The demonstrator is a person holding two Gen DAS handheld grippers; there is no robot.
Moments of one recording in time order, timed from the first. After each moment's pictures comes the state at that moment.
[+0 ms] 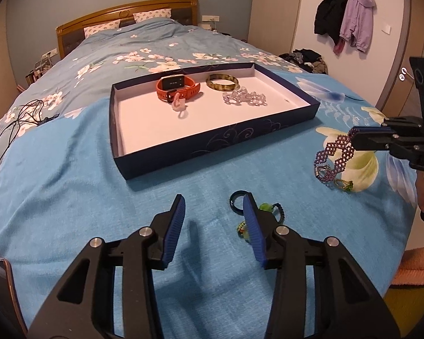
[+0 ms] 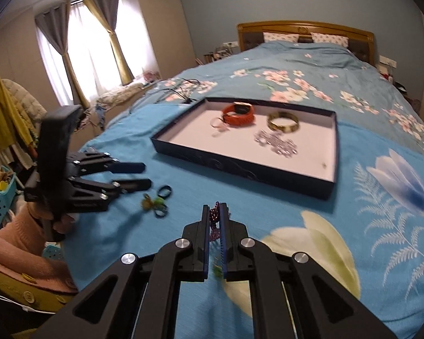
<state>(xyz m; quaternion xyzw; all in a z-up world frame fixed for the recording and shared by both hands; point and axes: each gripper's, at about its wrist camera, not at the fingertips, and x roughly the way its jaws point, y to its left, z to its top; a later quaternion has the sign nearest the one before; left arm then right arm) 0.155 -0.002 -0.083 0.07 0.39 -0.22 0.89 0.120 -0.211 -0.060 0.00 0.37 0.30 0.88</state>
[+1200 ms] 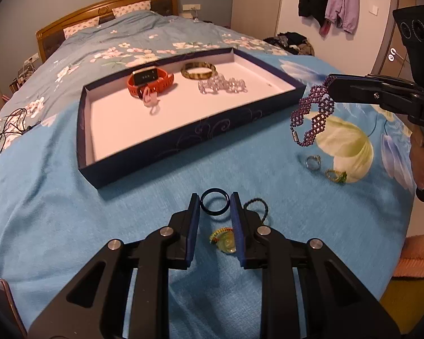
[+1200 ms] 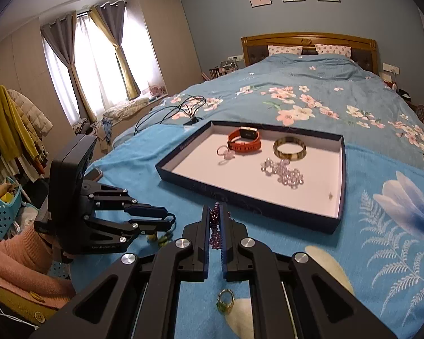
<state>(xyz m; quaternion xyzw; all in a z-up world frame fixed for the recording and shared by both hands) 0.165 -0.027 -0.091 0.10 0.41 -0.25 0.87 0.141 -0.206 -0.041 0.02 0.34 0.31 0.89</state>
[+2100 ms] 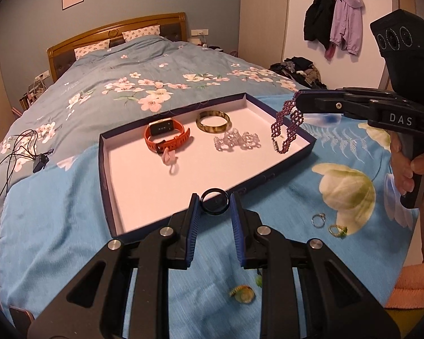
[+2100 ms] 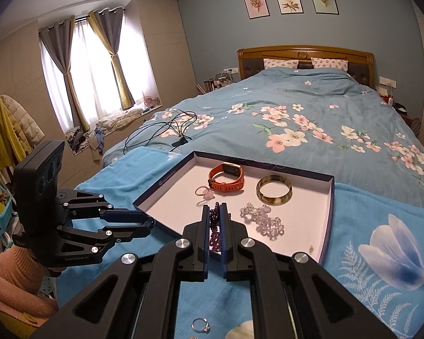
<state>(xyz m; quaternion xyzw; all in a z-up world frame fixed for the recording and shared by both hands) 0.194 -0.028 -0.046 0.09 0.35 -0.23 0.90 0.201 -0.211 -0.022 0.02 0.31 0.30 0.90</state>
